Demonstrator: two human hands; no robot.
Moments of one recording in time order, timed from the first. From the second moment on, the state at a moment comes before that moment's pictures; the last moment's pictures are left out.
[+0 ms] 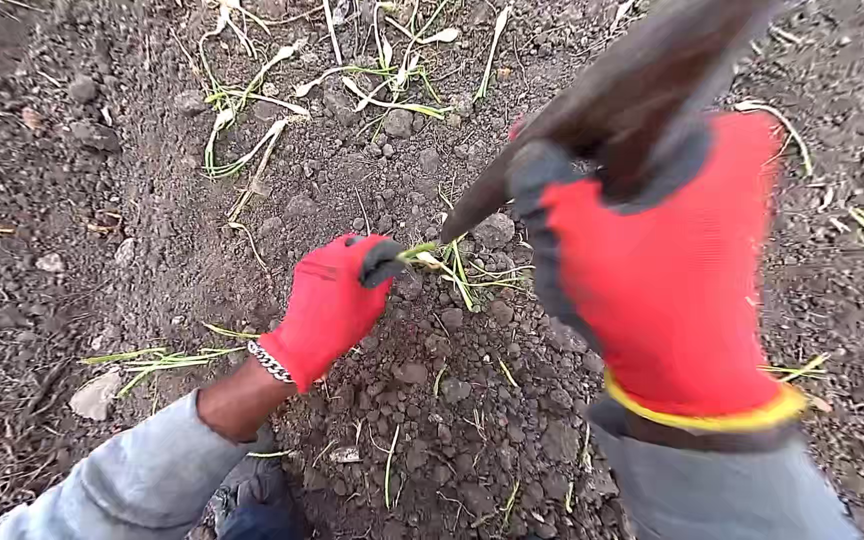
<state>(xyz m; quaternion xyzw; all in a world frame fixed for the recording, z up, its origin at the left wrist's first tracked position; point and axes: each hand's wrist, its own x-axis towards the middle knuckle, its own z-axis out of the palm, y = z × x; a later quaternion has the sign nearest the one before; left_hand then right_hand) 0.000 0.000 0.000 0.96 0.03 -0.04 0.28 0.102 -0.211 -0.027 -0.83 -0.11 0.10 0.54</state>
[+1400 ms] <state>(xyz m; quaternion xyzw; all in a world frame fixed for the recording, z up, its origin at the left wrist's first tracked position) 0.206 -0.354 -0.059 0.94 -0.18 -0.30 -0.02 -0.053 -0.525 -0.040 -0.82 0.27 0.41 0.31</state>
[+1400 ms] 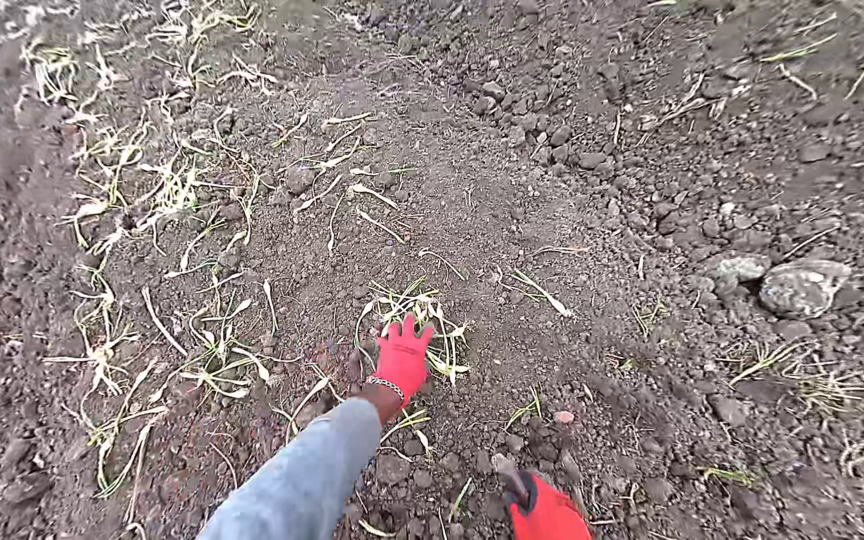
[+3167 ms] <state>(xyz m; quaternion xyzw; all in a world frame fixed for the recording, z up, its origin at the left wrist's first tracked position) 0.119 -0.107 0.007 0.91 0.16 -0.06 0.38 -0.050 -0.521 -0.090 -0.86 0.26 0.37 0.23</state>
